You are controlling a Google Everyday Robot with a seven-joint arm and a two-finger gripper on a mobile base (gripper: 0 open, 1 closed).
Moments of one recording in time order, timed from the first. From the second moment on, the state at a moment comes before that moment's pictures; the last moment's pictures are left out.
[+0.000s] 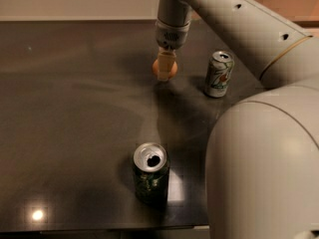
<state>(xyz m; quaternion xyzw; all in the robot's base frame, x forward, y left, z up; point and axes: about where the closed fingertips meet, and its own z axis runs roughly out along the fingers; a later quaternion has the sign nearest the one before) 0.672 -0.025 0.869 -0.68 0.73 0.01 0.10</state>
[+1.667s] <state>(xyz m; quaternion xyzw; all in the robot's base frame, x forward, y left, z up) 0.694 -0.134 0.847 -0.59 0.80 0.03 0.09</state>
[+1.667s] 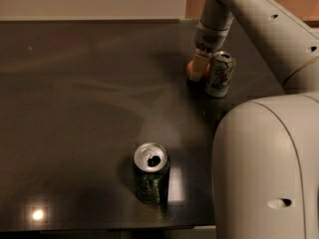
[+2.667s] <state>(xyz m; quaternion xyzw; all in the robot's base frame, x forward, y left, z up) 0.697 -0.121 0.854 -0.60 0.79 0.05 0.10</state>
